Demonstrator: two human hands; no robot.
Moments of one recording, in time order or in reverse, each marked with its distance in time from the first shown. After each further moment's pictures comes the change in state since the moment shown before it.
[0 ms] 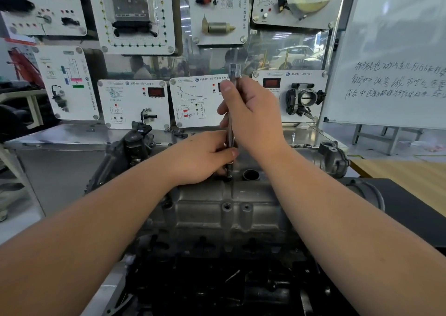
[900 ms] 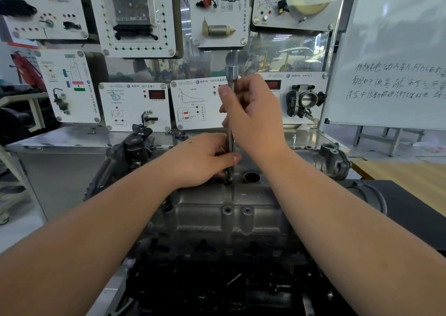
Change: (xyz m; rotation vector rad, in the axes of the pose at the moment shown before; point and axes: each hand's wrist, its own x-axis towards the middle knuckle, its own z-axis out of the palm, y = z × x) left_hand -0.002 0.001 -0.001 -0.060 0.015 -0.015; right_hand -0.001 -0.002 0.001 -0.043 0.055 -0.092
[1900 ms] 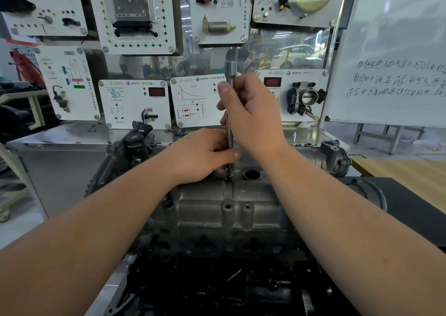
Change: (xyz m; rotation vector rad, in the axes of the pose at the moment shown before) left_hand 0.000 0.003 -0.001 0.000 0.028 -0.011; right_hand -0.001 0.000 0.000 0.045 -0.063 0.033
